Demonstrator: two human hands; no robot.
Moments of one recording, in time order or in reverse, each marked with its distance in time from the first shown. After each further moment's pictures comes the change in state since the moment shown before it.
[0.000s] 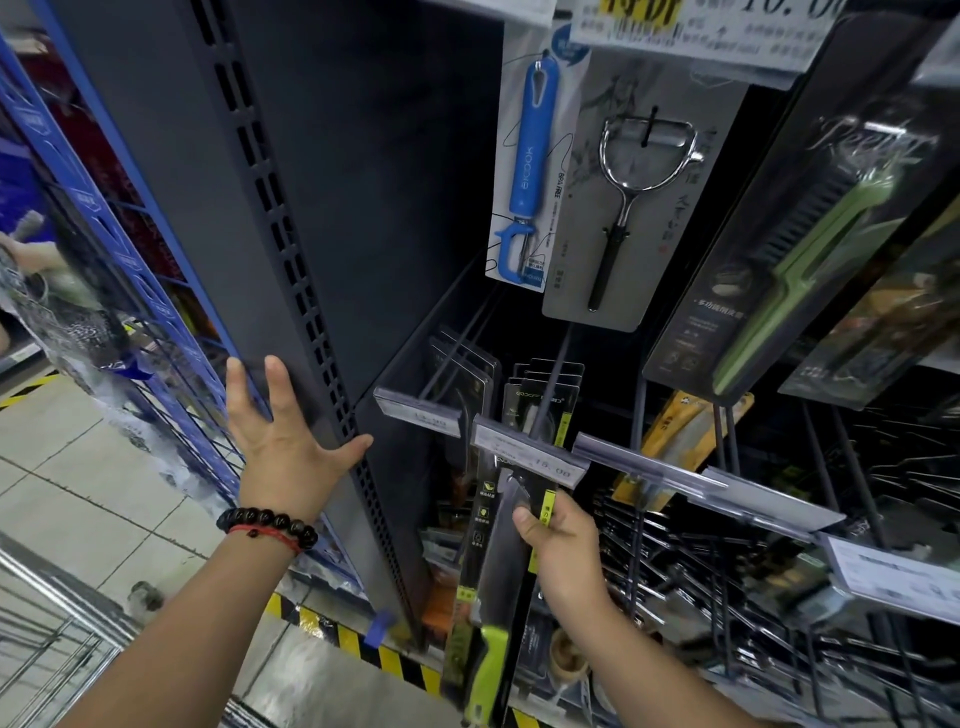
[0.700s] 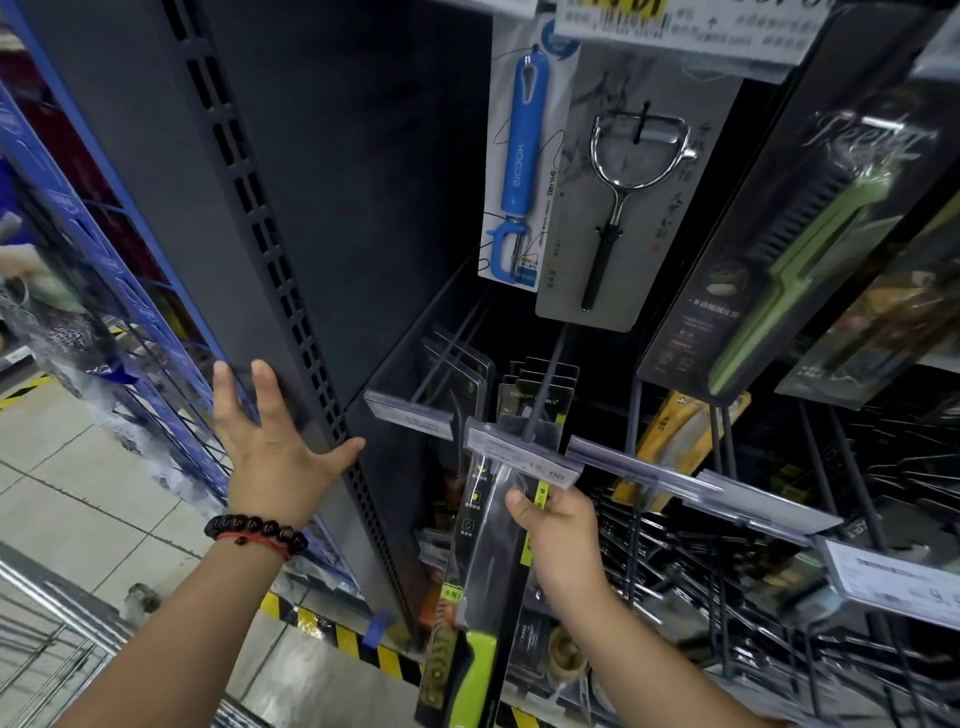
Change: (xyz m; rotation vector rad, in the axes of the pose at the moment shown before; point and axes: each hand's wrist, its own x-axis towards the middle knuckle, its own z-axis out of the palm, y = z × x) left_hand 0.002 -0.009 0.006 0.010 0.008 -0.002; right_hand 0.008 -0.018 0.004 0.083 0.020 0.025
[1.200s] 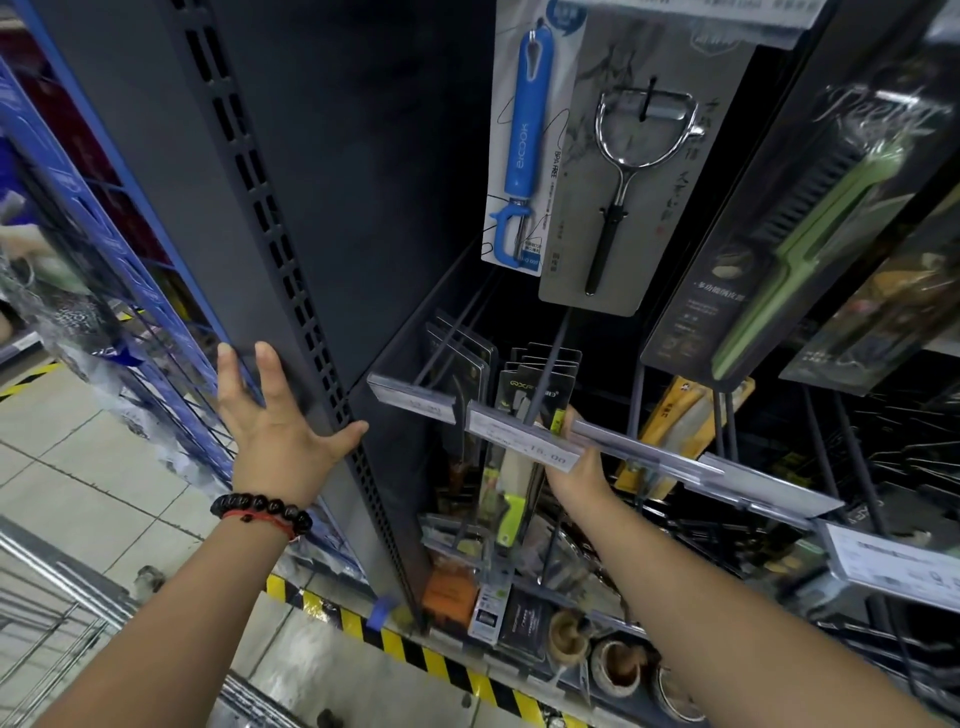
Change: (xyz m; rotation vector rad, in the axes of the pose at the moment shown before) left_hand -0.002 0.002 -0.002 -0.005 -0.010 -0.013; right_hand 0.066 -0.014 -0.013 -0.273 0.036 -0.023
